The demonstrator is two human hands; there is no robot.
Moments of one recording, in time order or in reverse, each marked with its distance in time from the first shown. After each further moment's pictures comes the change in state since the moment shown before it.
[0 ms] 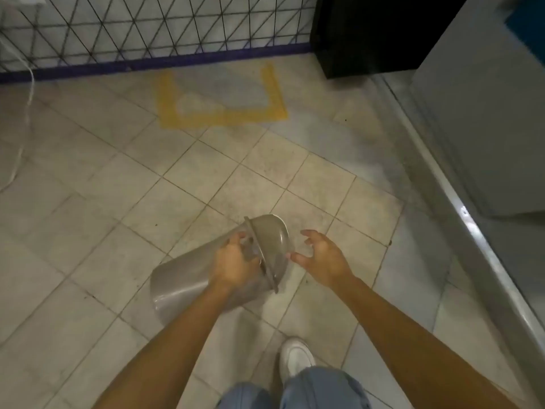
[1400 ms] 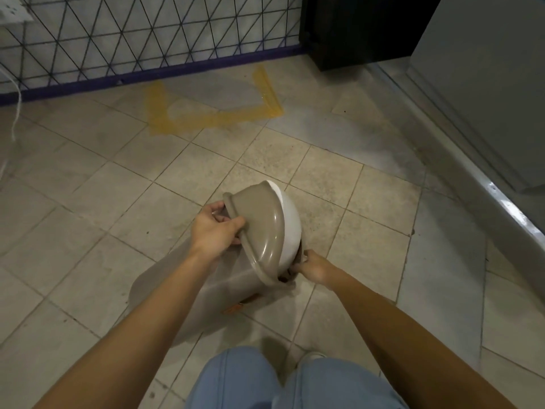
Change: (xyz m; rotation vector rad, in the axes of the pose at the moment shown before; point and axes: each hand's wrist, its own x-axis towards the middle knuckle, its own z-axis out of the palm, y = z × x) left_hand 0.051 -0.031 0.007 -0.672 0.178 -0.028; right_hand 0.058 0.064 0.102 0.274 -0.287 0.258
